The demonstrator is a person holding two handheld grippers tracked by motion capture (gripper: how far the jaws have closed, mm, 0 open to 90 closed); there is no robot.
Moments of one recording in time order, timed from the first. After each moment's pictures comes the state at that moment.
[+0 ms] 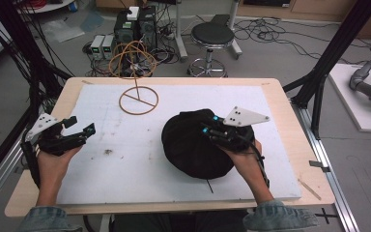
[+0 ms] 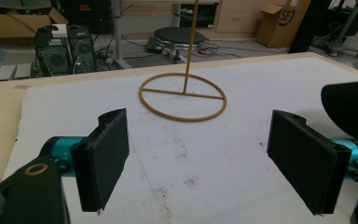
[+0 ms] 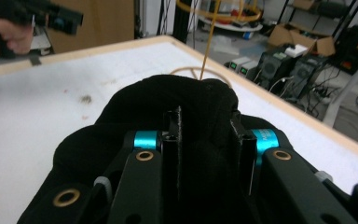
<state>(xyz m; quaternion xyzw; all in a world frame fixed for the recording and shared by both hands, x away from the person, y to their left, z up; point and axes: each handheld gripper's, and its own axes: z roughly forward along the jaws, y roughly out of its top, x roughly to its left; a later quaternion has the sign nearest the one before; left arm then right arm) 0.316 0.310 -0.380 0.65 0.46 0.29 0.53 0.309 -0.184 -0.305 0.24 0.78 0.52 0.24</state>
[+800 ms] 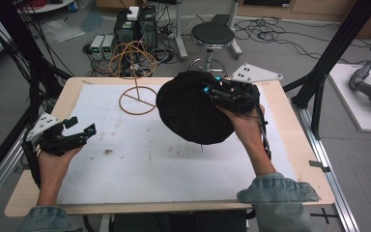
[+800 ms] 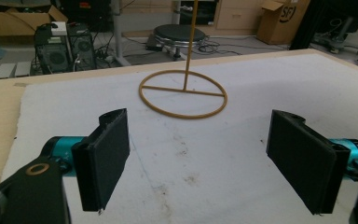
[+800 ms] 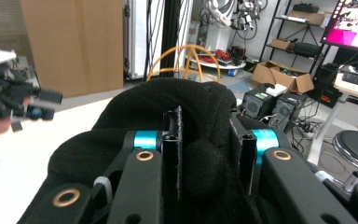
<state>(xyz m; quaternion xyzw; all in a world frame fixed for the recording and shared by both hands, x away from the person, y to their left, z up) 0.317 0.308 -0.382 0.65 0.46 0.29 0.53 0.353 -0.180 -0.227 0.25 0.74 0.57 0.26</state>
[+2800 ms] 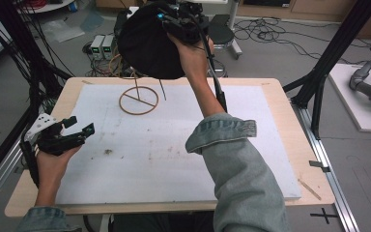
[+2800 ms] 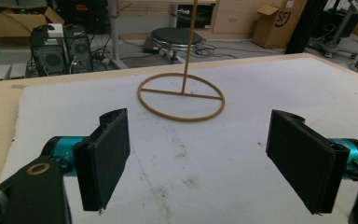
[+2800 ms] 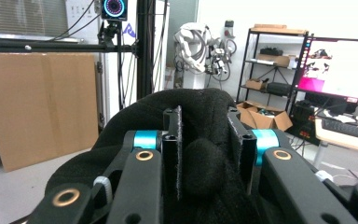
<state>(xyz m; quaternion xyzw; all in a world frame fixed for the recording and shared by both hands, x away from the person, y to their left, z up) 0.317 0.314 -0.381 0.65 0.46 0.29 0.54 0.461 -0.063 -0.142 0.27 0.67 0.62 0.30</state>
